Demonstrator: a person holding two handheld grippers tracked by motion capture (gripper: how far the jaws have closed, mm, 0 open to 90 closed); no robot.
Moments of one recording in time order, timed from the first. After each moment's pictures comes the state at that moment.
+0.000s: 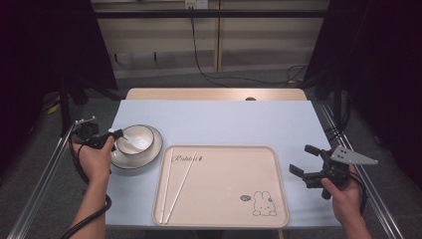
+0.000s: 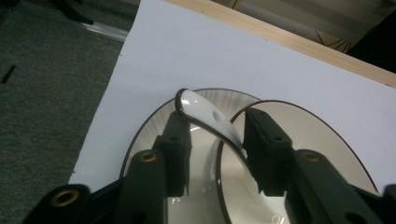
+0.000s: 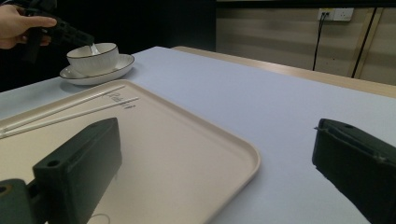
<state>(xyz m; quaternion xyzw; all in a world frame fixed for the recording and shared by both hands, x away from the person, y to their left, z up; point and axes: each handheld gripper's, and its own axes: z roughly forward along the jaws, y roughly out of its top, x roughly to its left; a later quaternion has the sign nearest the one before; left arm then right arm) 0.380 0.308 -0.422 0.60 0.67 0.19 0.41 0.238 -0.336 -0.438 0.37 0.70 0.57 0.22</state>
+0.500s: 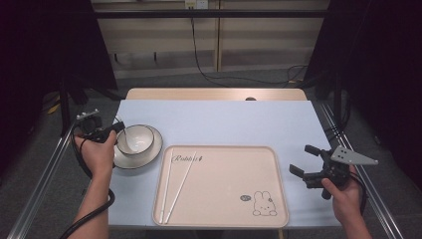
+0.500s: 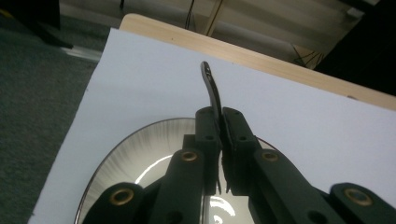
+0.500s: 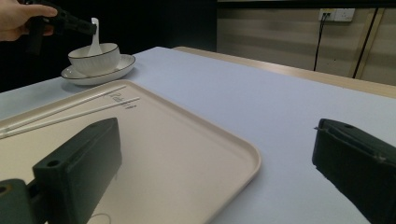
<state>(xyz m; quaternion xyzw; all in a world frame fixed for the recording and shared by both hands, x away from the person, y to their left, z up) 0.383 0.291 -0.403 0.60 0.63 0.19 0.45 0.238 -0.337 -0.438 0.36 0.70 0.57 0.22</state>
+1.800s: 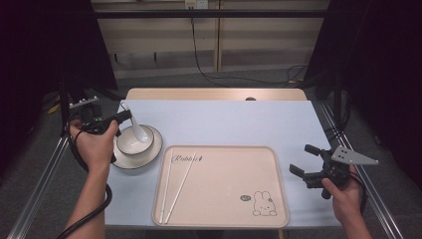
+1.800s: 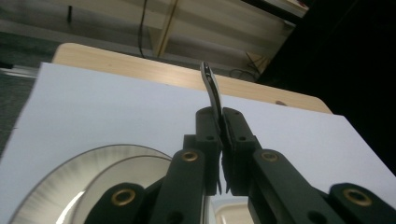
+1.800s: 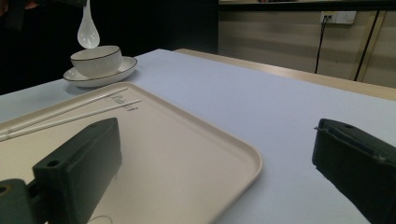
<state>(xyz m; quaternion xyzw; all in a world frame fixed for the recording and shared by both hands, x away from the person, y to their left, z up) 0.366 0.262 -0.345 0.62 0.57 0.14 0.51 0.238 -0.337 -0.437 0.36 0.70 0.58 0.22</state>
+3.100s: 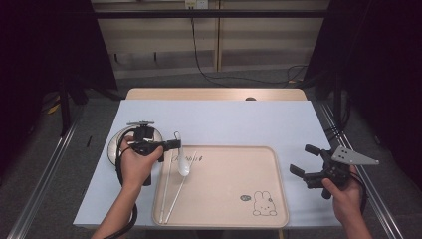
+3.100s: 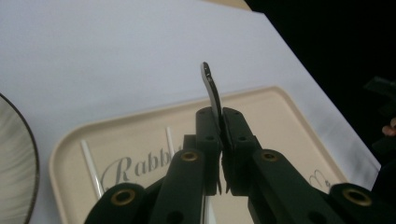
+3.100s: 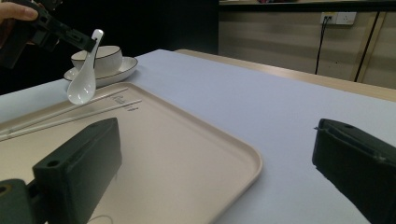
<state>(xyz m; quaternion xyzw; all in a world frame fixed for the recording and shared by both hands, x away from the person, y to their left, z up) 0.344 0.170 -0.403 0.73 0.48 -0.03 0.48 0.237 -0.337 -0.437 0.36 0.70 0.58 0.22</state>
